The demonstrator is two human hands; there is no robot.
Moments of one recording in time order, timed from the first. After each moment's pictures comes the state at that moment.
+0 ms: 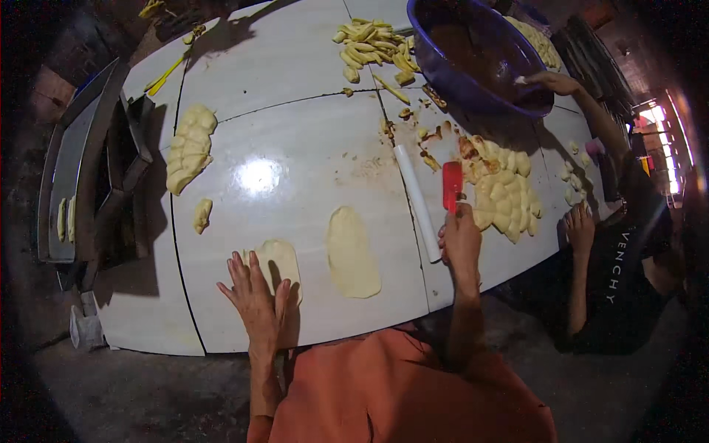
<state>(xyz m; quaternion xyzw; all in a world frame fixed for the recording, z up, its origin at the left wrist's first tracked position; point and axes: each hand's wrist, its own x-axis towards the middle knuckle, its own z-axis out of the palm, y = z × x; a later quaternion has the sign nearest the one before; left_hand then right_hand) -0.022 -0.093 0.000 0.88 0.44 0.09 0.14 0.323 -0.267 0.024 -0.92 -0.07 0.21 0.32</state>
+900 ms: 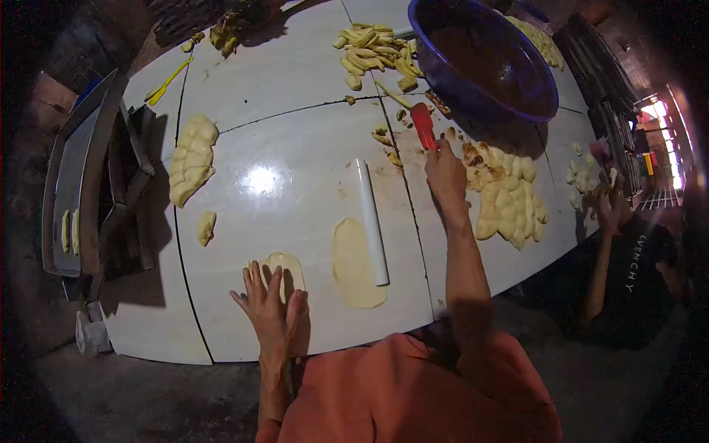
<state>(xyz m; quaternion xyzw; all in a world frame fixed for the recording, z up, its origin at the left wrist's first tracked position) -0.013 -0.096 0.002 0.87 0.44 0.09 0.20 0.407 -0.157 0.000 -0.93 -0.26 0.04 0.24</state>
